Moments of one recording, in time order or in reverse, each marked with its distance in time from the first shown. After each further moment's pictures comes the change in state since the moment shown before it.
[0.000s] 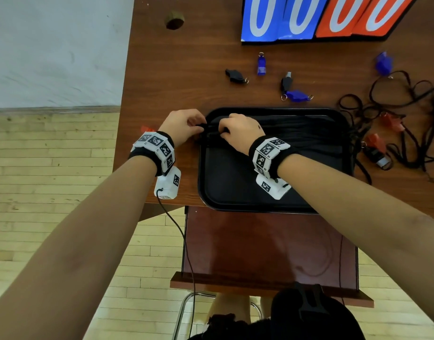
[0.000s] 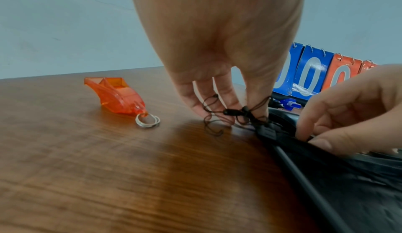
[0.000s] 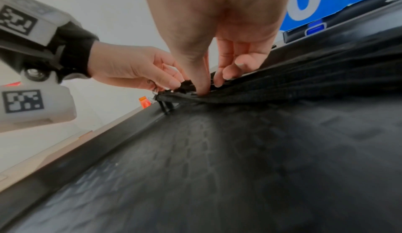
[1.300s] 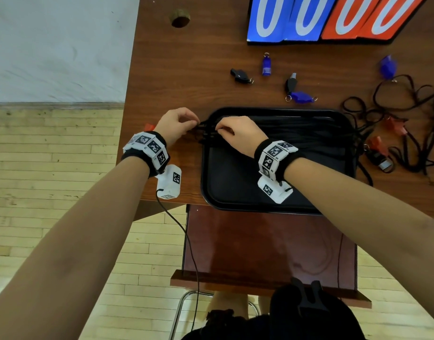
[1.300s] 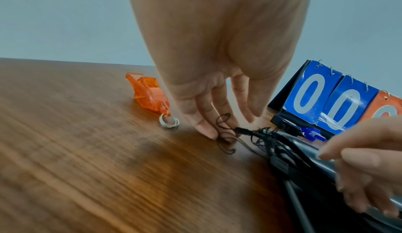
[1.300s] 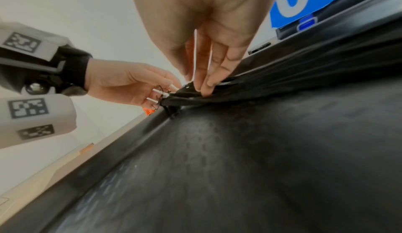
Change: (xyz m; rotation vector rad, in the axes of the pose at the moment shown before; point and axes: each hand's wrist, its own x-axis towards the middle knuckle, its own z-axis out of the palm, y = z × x) left_hand -0.011 -0.014 -0.007 -0.339 0.039 -0.156; right_hand -0.004 -0.006 0.001 0.252 0.040 -0.094
